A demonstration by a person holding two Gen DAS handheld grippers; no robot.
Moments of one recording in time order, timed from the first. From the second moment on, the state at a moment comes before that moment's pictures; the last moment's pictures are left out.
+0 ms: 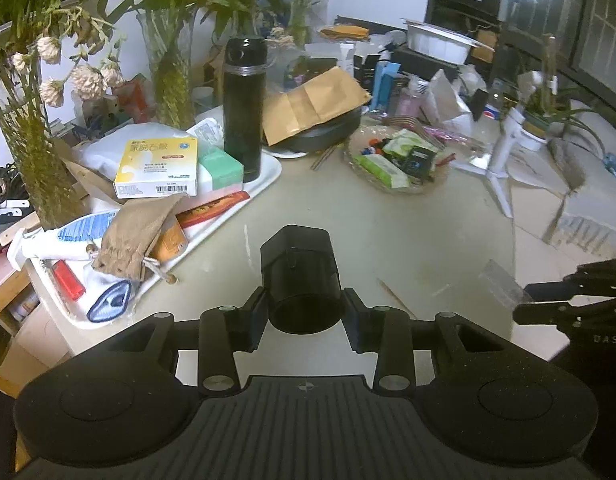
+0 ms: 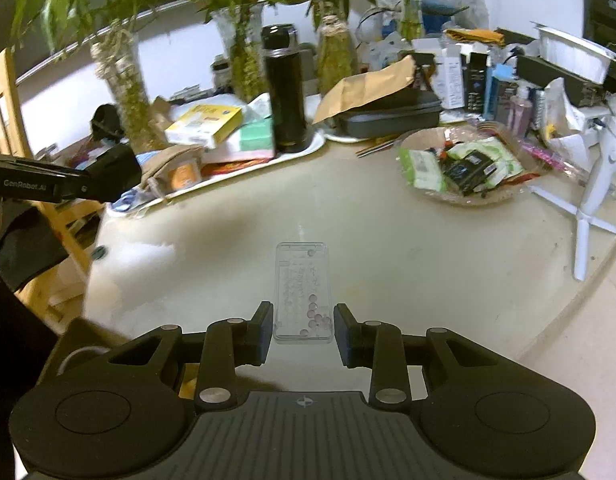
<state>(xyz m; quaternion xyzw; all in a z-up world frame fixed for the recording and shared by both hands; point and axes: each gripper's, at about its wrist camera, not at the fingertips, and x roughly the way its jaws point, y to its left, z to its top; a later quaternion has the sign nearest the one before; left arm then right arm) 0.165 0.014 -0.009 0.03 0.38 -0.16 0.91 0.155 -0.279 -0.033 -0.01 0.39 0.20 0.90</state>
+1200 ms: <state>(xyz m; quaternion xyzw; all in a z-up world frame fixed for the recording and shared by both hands) 0.076 -0.020 -0.017 0.10 0.44 -0.22 0.87 0.087 -0.243 -0.017 -0.06 0.44 0.27 0.85</state>
